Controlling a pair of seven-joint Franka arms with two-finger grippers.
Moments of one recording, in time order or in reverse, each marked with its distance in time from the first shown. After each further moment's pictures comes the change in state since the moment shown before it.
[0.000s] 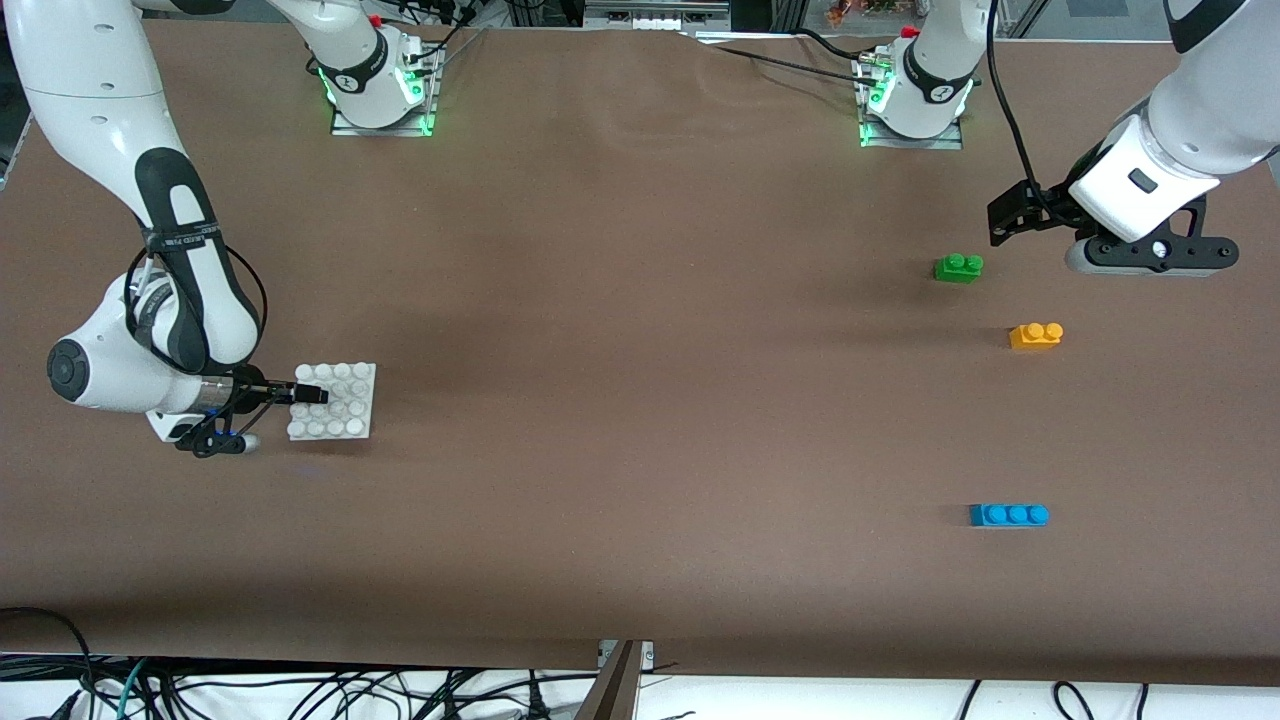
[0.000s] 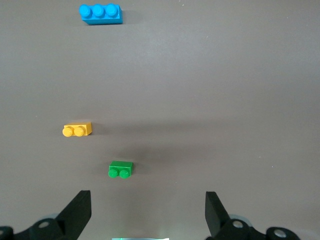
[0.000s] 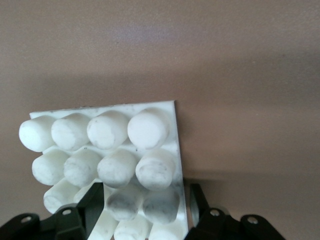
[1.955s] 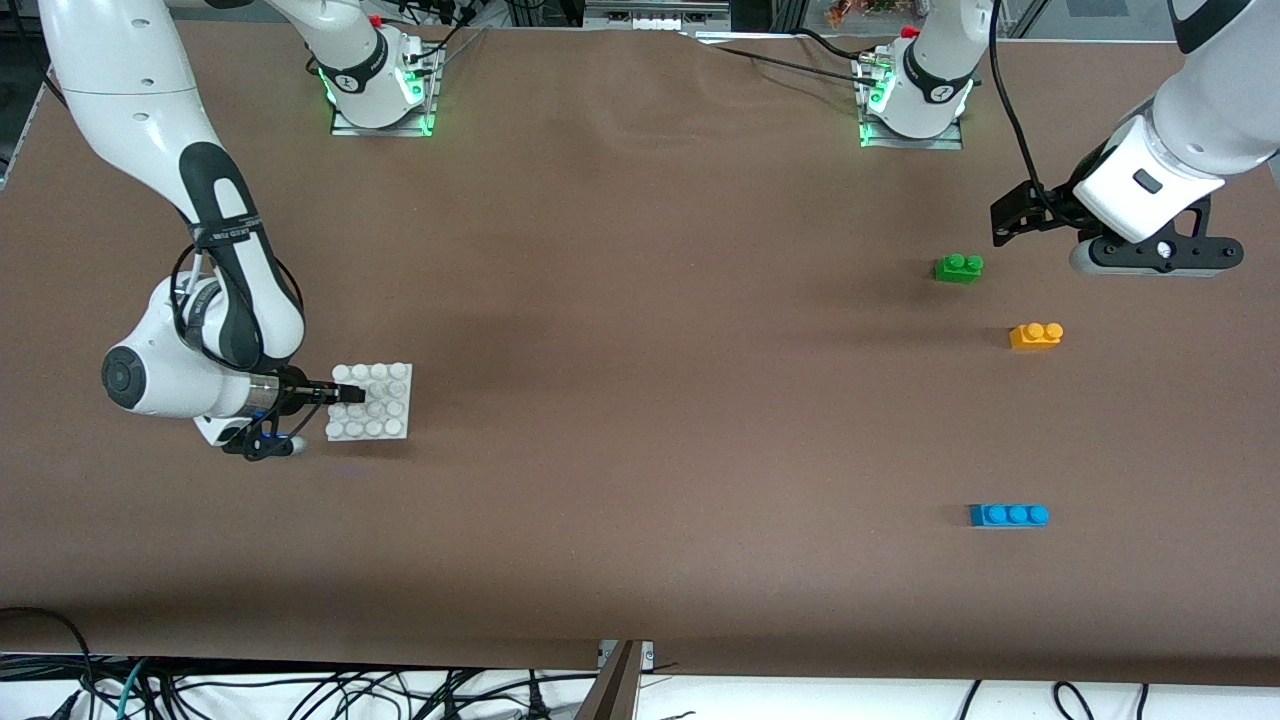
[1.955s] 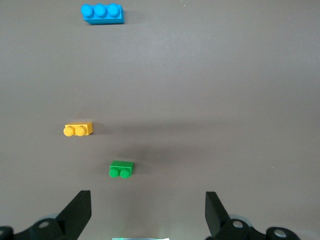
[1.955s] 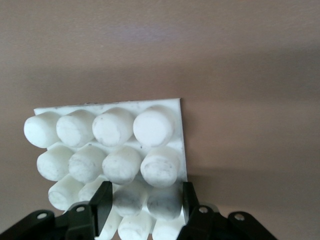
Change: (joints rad) left arm 0.001 0.000 0.005 0.000 0.000 0.000 0.000; right arm 0.095 -0.004 0.019 0.003 0.007 -0.009 0.100
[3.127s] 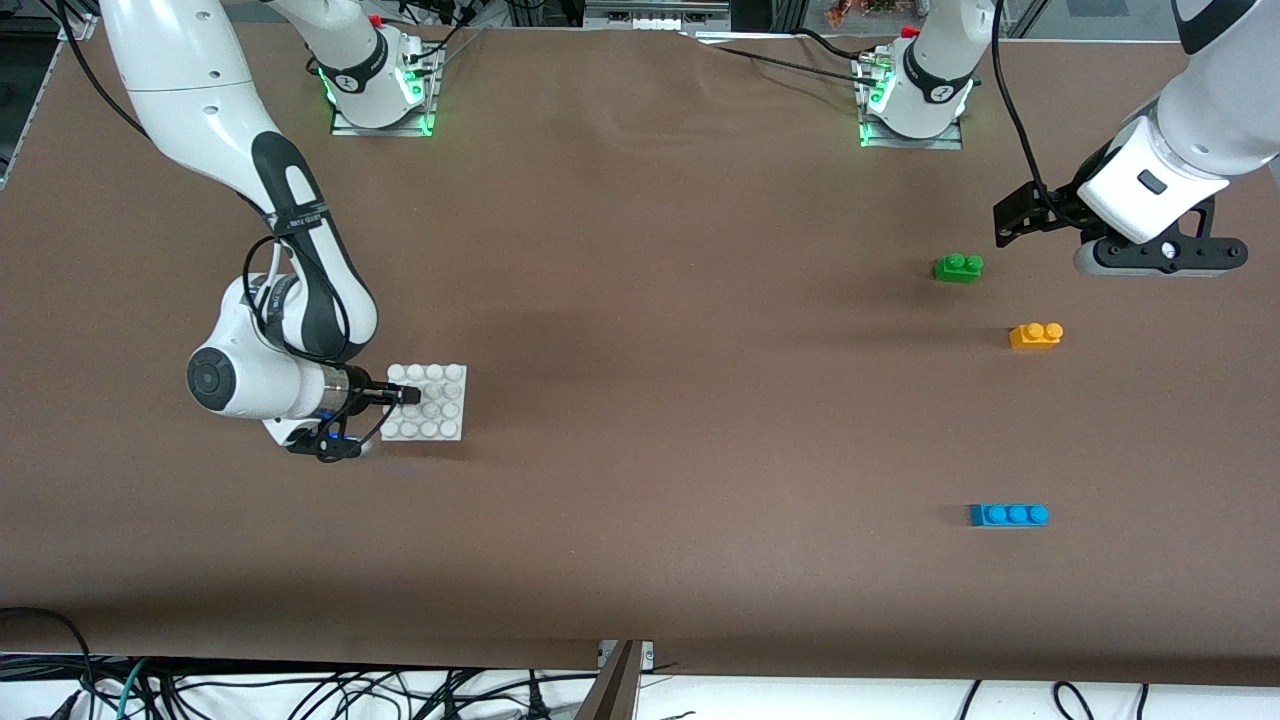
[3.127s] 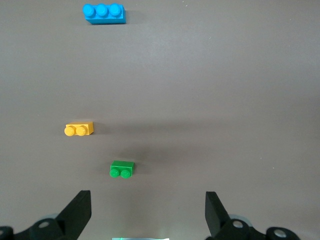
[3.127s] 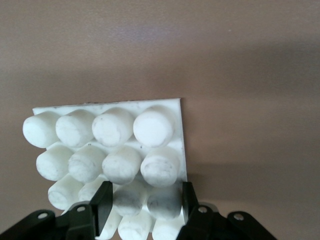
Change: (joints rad) left arm 0.003 0.000 0.002 0.000 0.000 0.000 0.000; right arm 0.139 0.010 0.005 0.022 0.006 0.017 0.158
